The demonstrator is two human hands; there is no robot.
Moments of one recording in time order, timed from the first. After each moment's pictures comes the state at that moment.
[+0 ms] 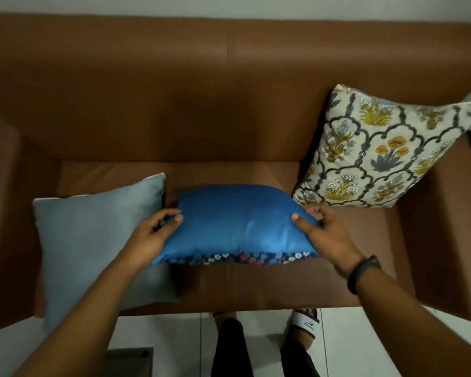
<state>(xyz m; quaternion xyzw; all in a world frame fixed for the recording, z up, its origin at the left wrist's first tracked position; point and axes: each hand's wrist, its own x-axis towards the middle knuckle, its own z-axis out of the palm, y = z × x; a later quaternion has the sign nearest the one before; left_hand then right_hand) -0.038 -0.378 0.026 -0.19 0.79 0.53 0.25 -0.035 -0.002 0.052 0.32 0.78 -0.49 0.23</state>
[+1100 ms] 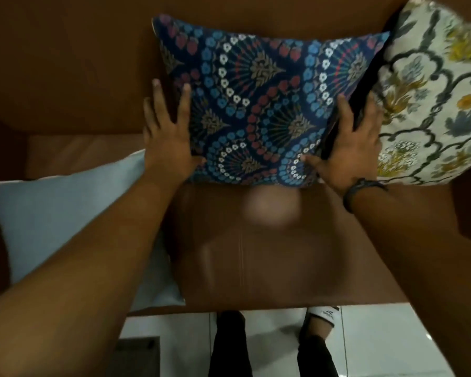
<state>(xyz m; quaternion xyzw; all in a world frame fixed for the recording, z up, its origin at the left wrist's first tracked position) -0.175 -0.340 -0.057 0.02 0.99 0.07 0.07 -0.144 -0.009 -0.051 0.10 0.99 -0.11 0.02</state>
